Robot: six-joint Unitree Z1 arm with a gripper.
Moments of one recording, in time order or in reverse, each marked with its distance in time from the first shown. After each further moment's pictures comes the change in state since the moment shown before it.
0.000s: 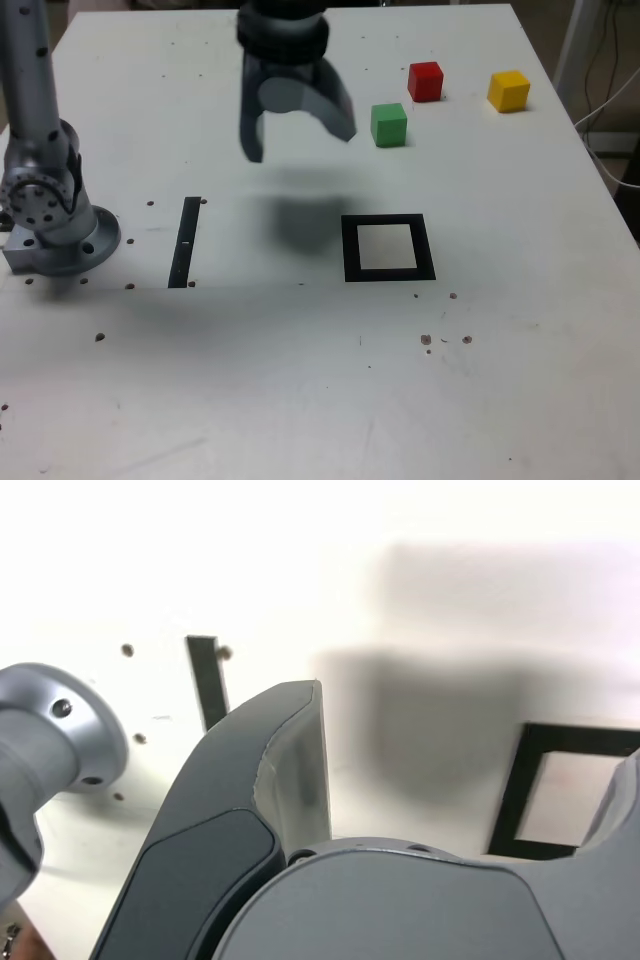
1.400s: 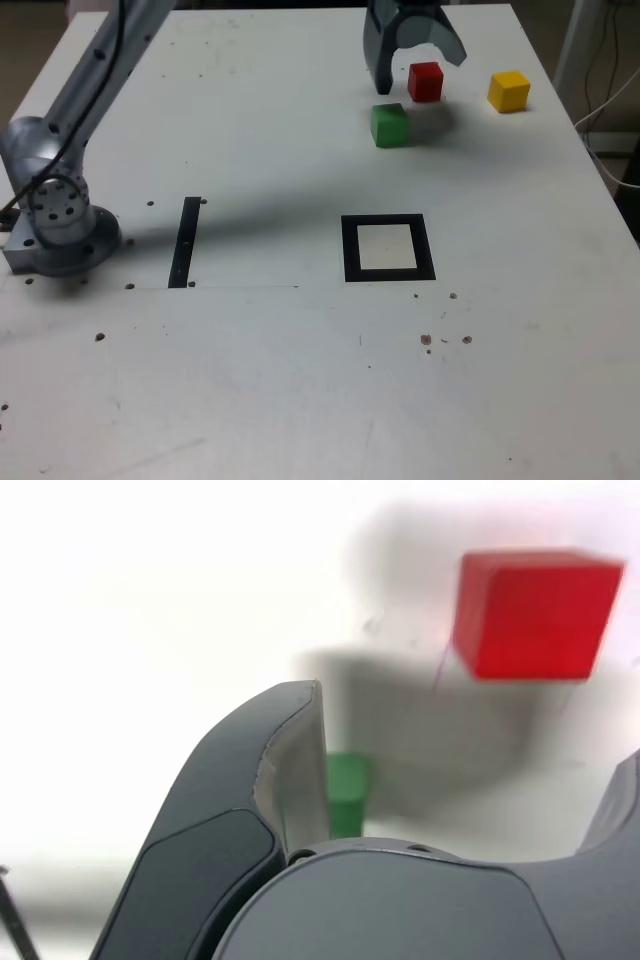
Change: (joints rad) arm 0.309 0.592 -0.939 0.228 0.038 0.199
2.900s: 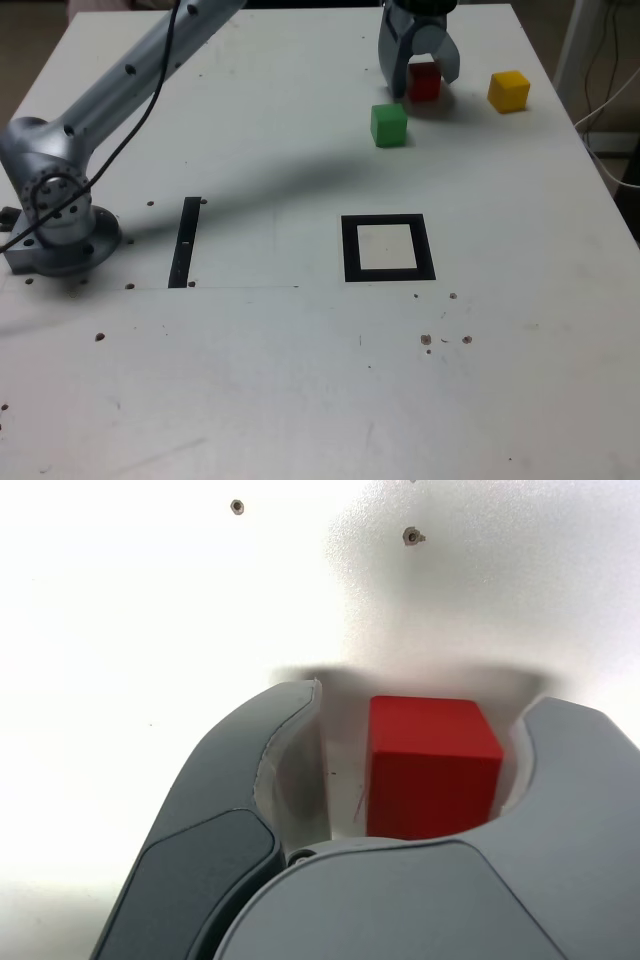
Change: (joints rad) arm 0.054 0.246 -0.410 0.150 0.007 0.027
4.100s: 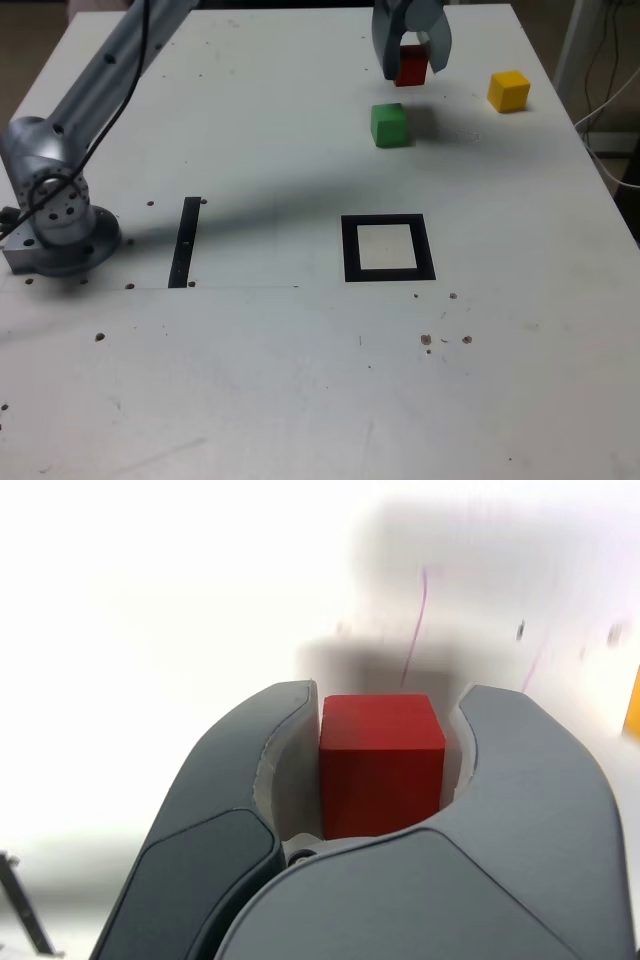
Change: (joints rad) arm -0.068 -0.206 0.211 0.003 -0.024 -0.003
